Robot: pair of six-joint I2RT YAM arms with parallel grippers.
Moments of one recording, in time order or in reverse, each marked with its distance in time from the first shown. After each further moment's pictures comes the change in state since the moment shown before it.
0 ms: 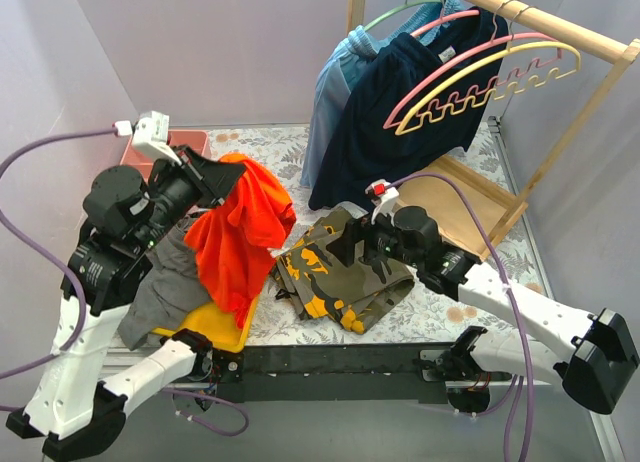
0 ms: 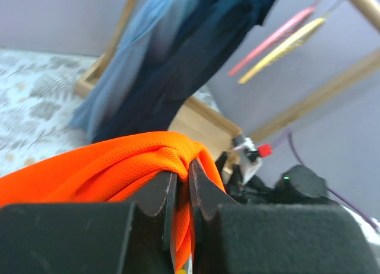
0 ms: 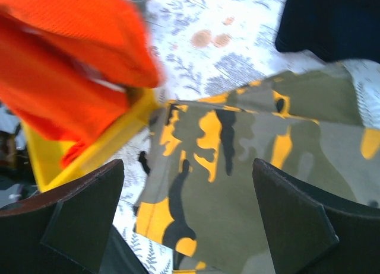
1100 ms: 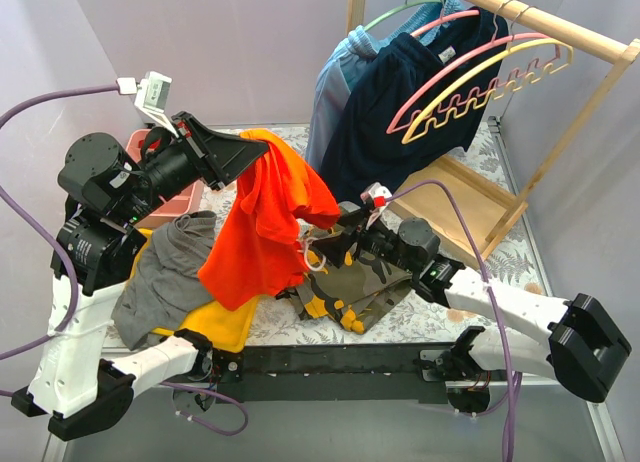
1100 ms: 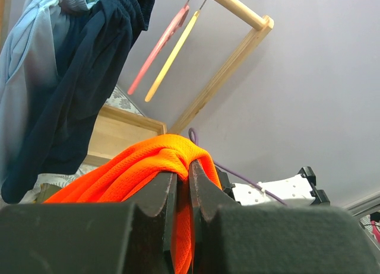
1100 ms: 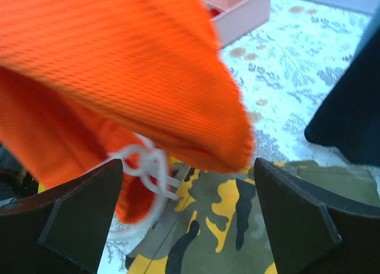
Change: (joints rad) left arm 0.000 0.167 0.285 0.076 0.352 -0.055; right arm 0.017 0.079 -0.141 0.532 -0.089 -0.111
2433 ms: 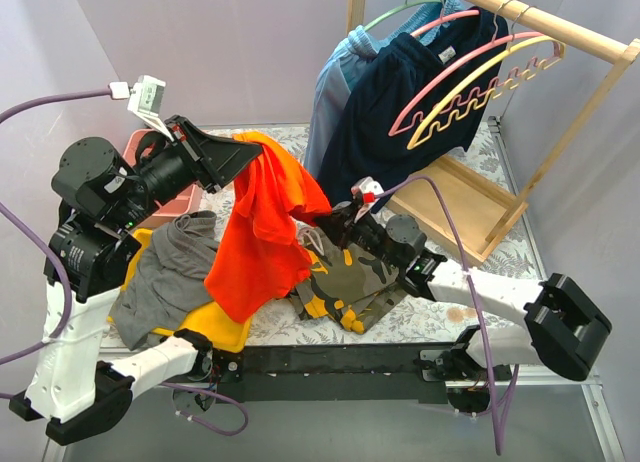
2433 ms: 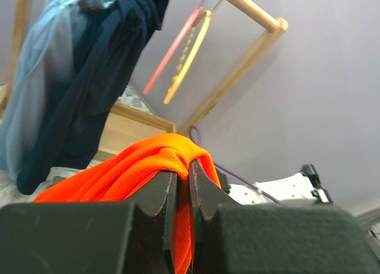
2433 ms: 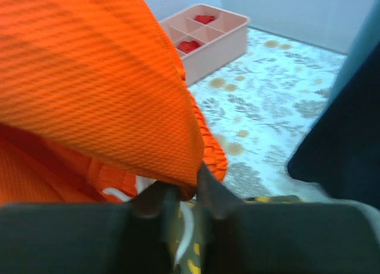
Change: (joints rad) left arm -0.002 -0.014 0.018 -0.056 -0.047 0.016; right arm 0.037 0.149 0.047 0.196 0.103 -0.067
